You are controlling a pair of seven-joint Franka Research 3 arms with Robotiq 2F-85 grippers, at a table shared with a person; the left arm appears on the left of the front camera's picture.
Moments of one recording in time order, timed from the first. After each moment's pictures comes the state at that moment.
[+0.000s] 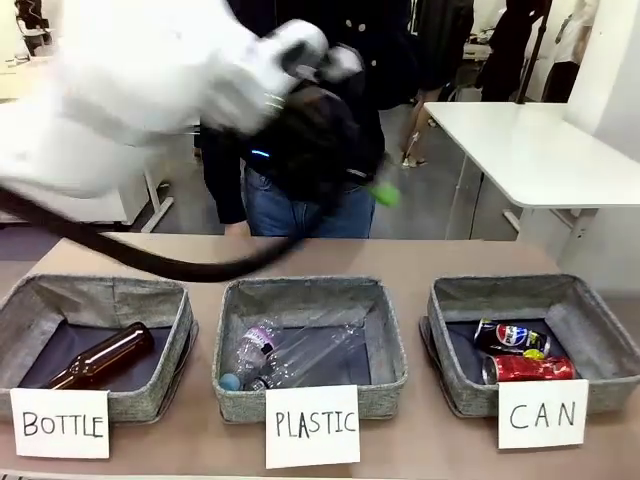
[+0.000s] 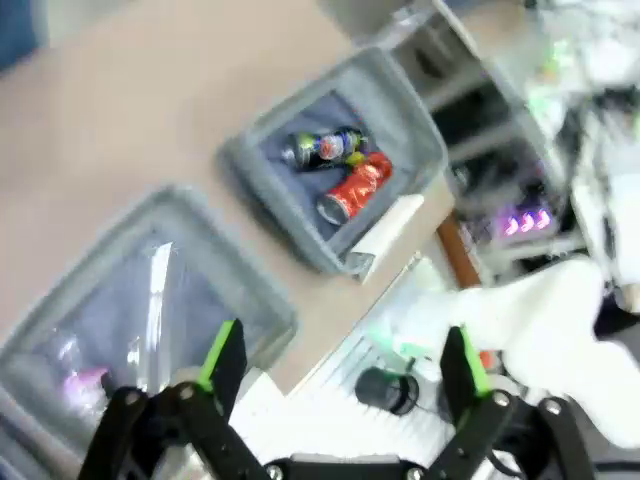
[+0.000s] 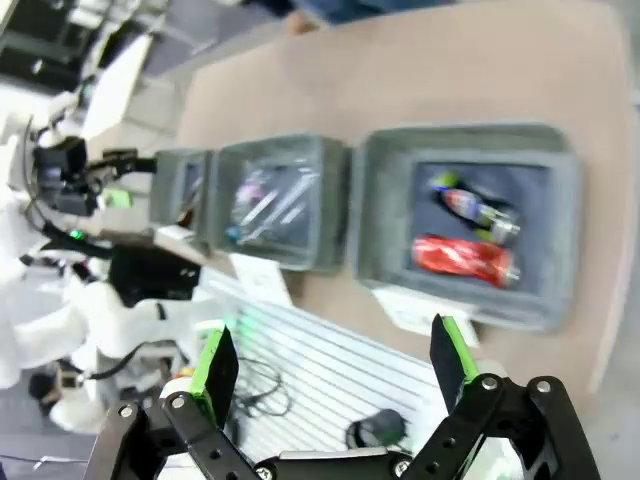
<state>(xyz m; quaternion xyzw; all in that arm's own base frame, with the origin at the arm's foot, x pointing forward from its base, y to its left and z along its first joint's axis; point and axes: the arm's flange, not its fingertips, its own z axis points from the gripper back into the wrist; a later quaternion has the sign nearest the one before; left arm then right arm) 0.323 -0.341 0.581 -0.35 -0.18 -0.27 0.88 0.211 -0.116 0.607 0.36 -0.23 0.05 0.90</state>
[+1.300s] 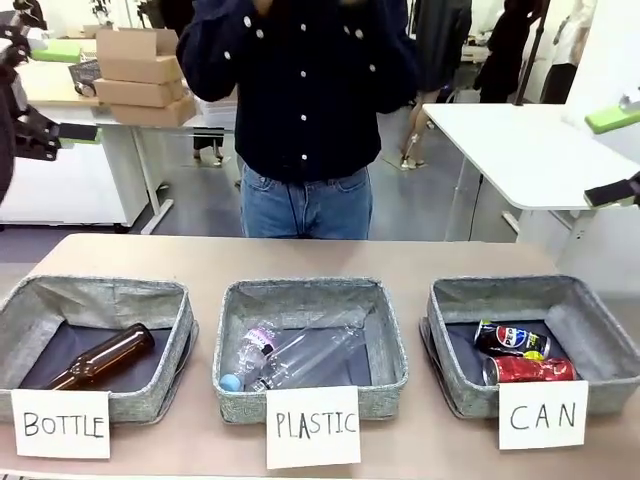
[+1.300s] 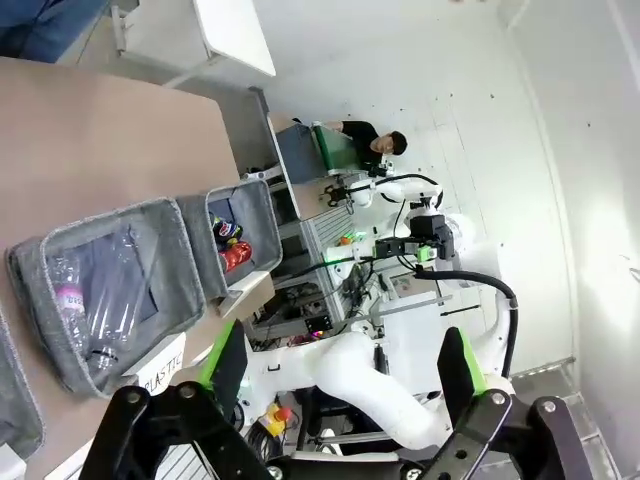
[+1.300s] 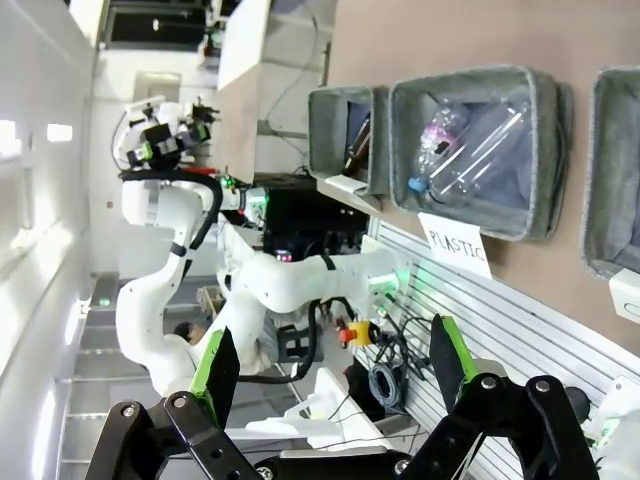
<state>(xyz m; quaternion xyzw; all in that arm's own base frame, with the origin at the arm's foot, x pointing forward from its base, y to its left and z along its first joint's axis) 0.291 -0.037 0.608 -0.61 -0.23 -0.07 0.75 0.240 0.000 0.607 0.53 -0.10 0.03 0.84</state>
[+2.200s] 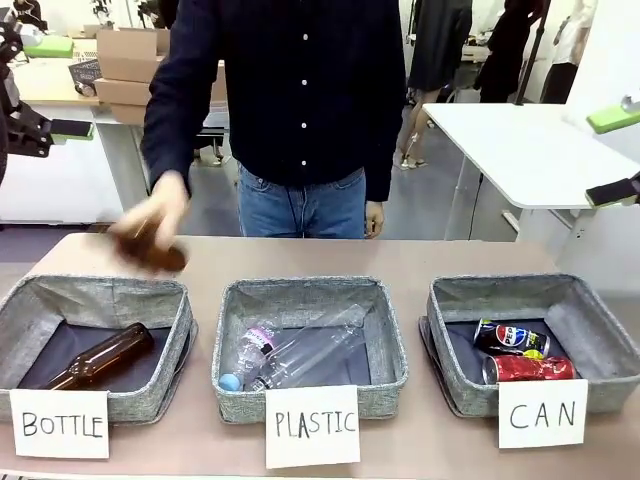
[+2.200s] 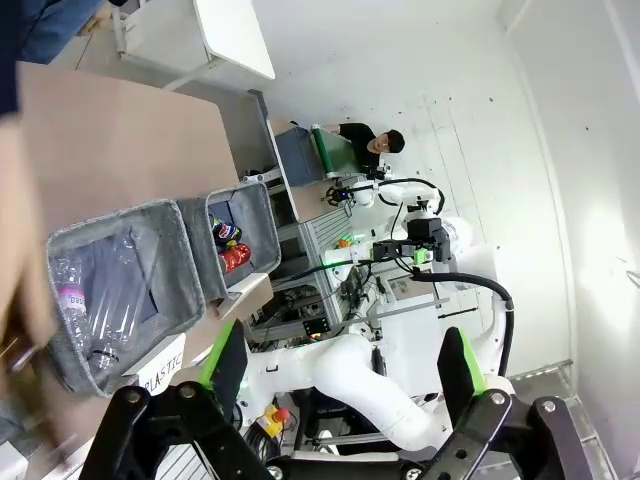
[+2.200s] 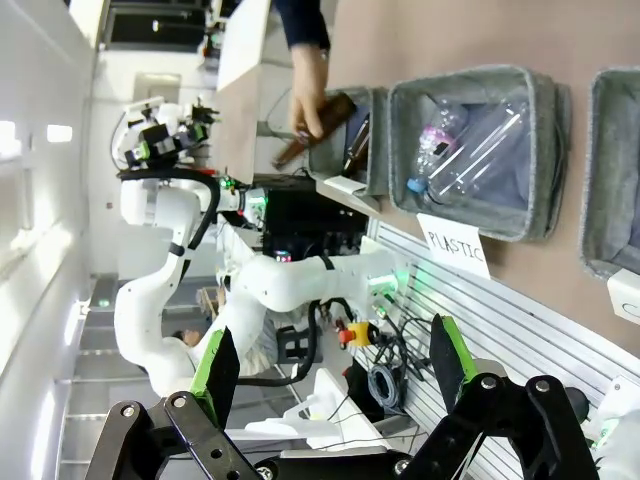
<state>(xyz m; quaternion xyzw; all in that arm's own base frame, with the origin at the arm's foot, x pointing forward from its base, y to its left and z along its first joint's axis) 0.291 -0.029 0.610 -0.62 -0.23 -0.06 0.75 0.240 -0.001 0.607 0.53 -0.10 0.02 0.84</state>
